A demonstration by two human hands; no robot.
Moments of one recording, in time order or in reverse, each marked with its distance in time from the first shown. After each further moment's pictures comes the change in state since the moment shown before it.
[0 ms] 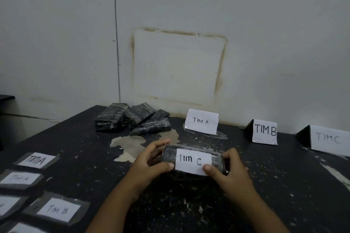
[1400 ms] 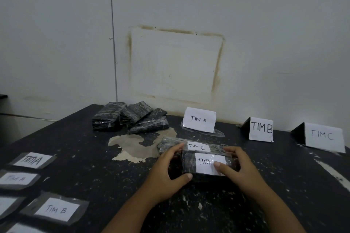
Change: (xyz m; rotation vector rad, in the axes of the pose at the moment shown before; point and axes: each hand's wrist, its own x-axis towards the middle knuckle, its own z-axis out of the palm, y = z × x) left_hand 0.006 -0.026 0.033 0.439 -0.046 0.181; right_hand 0.015 0.036 -0.023 -0.095 -0.047 0.096
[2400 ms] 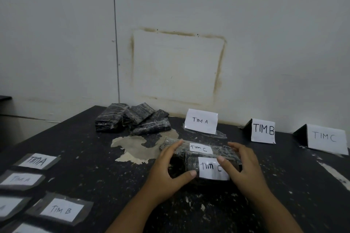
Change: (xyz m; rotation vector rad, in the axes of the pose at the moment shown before) left_hand -0.003 0.008 -0.003 -0.044 0.084 0.016; right_hand -0.002 -0.005 0.006 -0.153 0.183 -0.114
